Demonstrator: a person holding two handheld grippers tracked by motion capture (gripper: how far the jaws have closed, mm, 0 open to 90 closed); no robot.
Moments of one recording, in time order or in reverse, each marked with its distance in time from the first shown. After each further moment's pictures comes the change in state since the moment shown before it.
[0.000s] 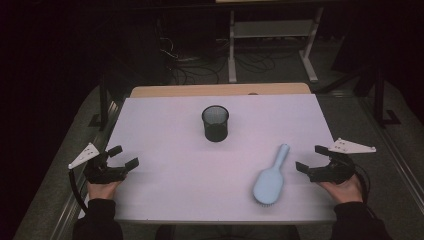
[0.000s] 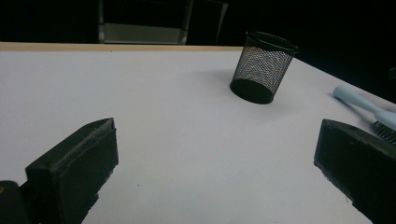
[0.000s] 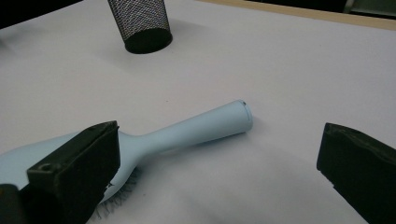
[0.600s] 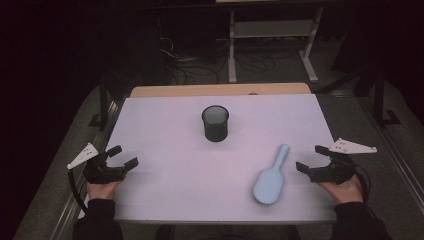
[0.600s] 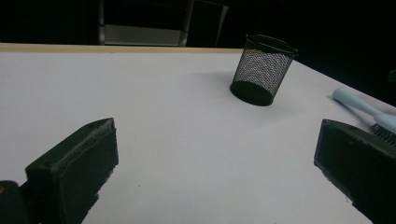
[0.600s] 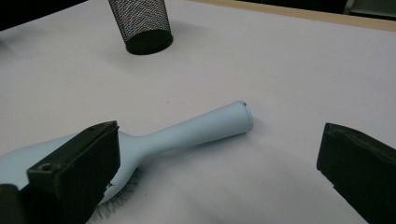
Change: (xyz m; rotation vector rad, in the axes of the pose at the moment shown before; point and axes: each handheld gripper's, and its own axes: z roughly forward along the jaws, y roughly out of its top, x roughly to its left) left arm 0.001 0.000 -0.001 -0.008 0.000 -0.006; right arm 0.000 0.000 -0.001 -0.004 0.001 0.002
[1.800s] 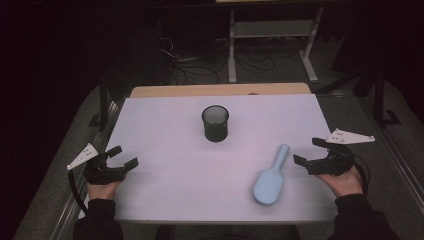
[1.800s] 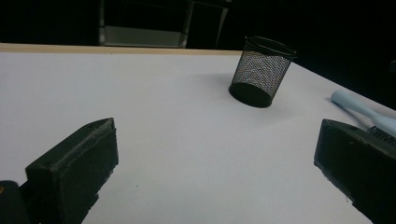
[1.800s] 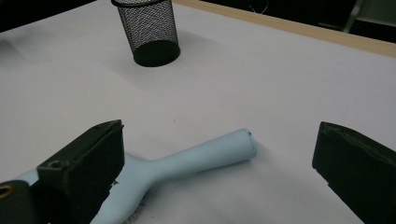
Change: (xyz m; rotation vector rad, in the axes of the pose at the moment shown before) left arm -0.001 -0.001 0.000 -0.009 0.000 -0.006; right arm 0.007 0.031 0.000 0.020 0.009 -0.048
